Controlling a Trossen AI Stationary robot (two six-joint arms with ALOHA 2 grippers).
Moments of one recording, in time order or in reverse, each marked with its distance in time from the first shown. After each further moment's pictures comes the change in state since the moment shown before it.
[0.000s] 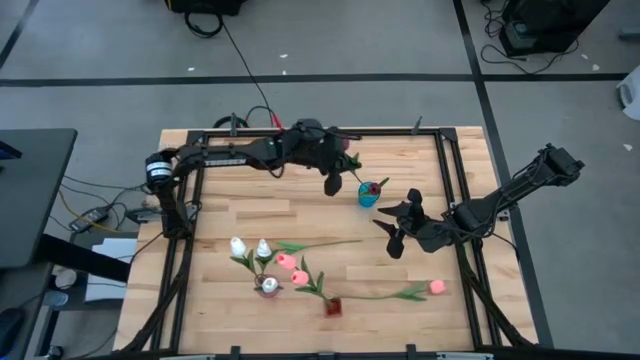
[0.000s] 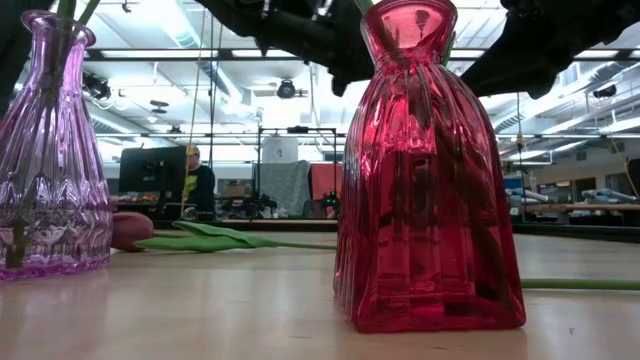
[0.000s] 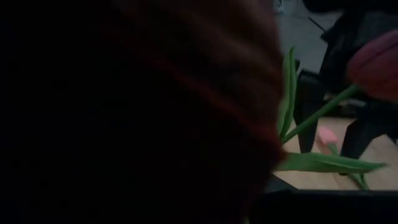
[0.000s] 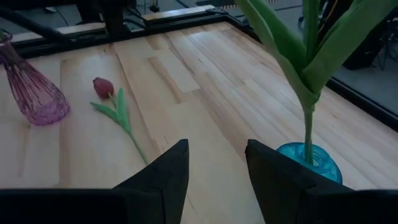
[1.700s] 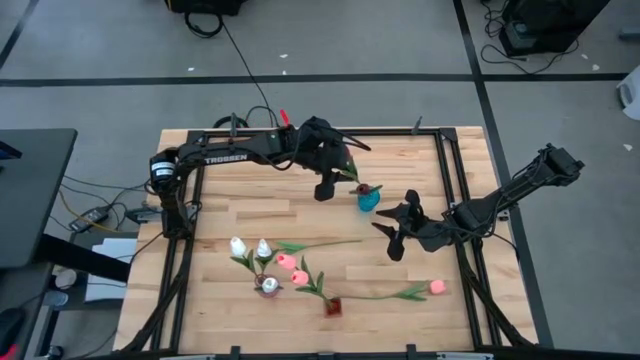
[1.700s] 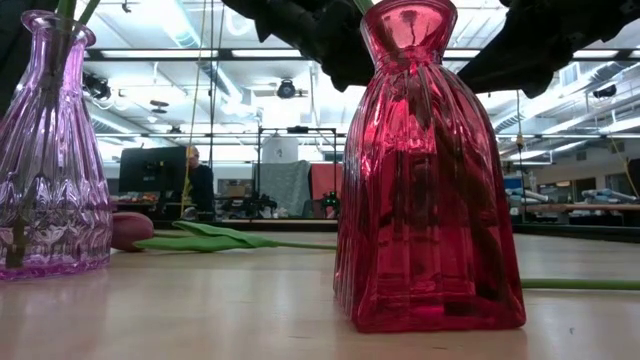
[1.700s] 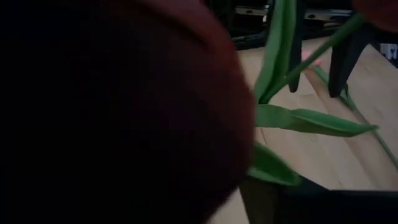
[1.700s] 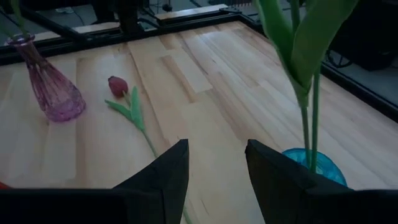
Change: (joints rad) left arm -0.014 0.045 0.172 -0.397 0.048 0.269; right arm -0.001 0.000 0.000 0.032 -0.049 -0.026
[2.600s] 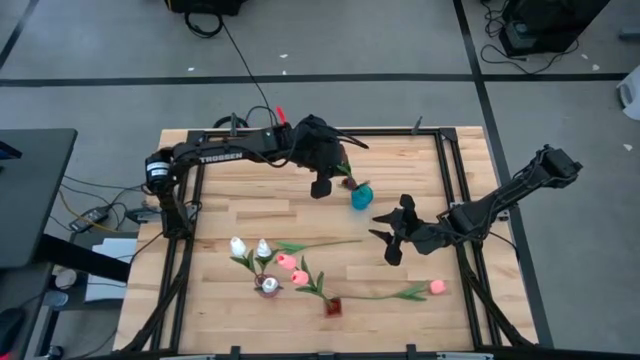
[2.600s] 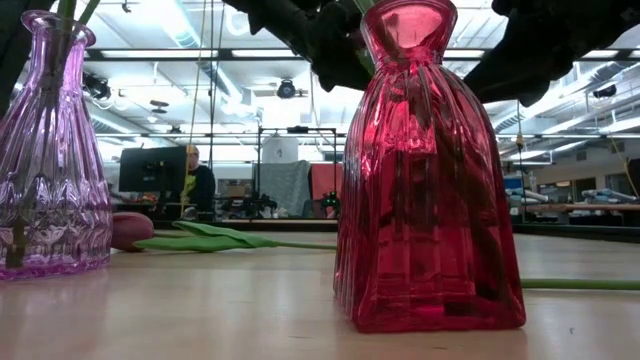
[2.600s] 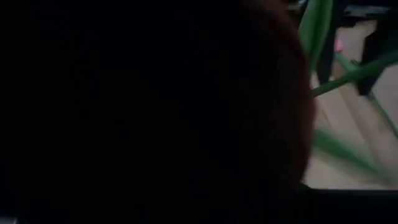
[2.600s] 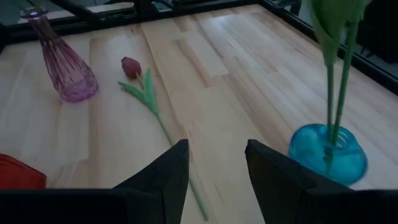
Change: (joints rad) left arm 0.008 -0.033 0.000 -0.093 -0.083 -0.033; right arm -0.010 0.059 0.000 0.027 -0.075 -0.005
